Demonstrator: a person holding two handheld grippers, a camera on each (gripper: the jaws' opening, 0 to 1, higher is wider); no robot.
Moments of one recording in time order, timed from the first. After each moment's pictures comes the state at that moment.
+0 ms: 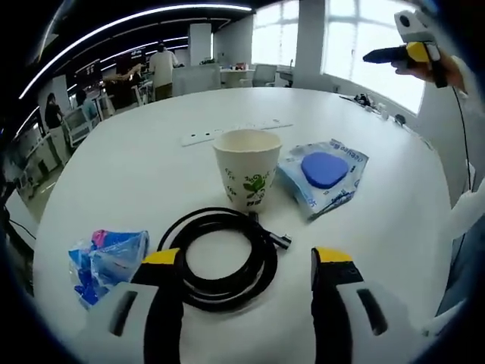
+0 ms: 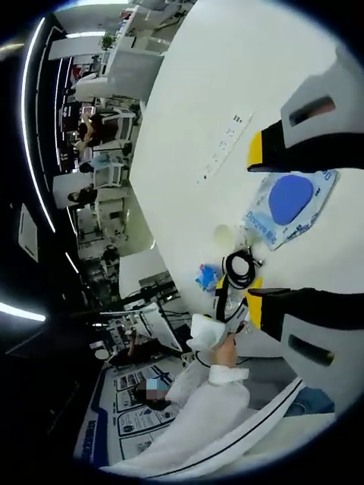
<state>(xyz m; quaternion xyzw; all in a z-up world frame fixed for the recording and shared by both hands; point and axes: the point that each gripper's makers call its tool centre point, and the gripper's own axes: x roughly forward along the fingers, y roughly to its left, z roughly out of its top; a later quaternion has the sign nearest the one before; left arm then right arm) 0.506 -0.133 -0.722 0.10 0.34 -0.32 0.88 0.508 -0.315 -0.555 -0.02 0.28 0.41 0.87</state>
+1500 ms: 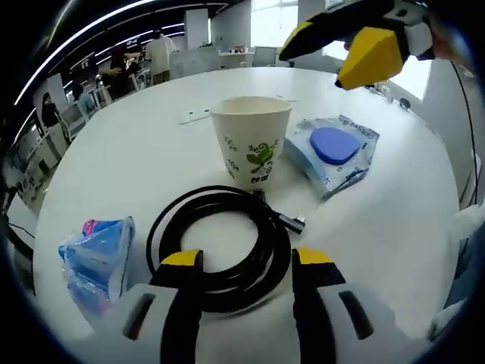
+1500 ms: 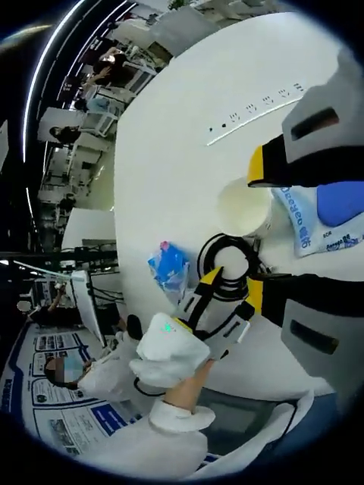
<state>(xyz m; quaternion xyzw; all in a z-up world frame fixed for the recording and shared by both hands) 0.515 -0.127 -0.763 0.13 0.38 -0.32 0.86 0.547 -0.187 -0.655 -0.22 0.32 0.48 0.79</state>
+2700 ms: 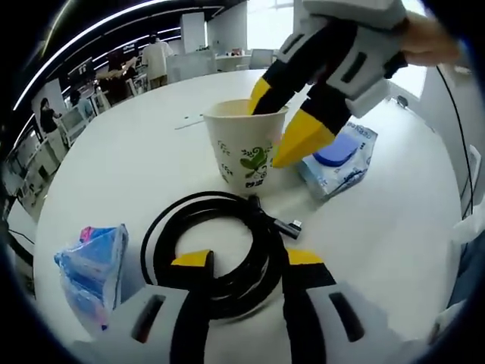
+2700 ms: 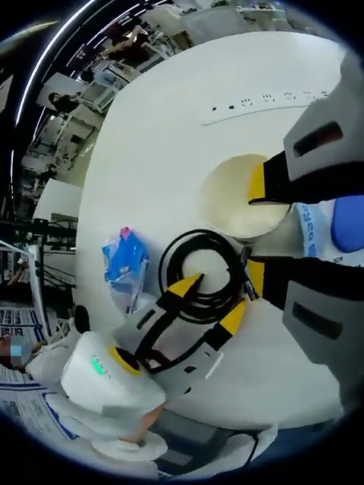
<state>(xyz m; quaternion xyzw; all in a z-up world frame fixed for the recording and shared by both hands) 0.515 -0.138 -0.764 0.13 0.37 -0.32 0.86 0.559 -0.176 -0.716 -0.33 0.33 0.51 0.72</state>
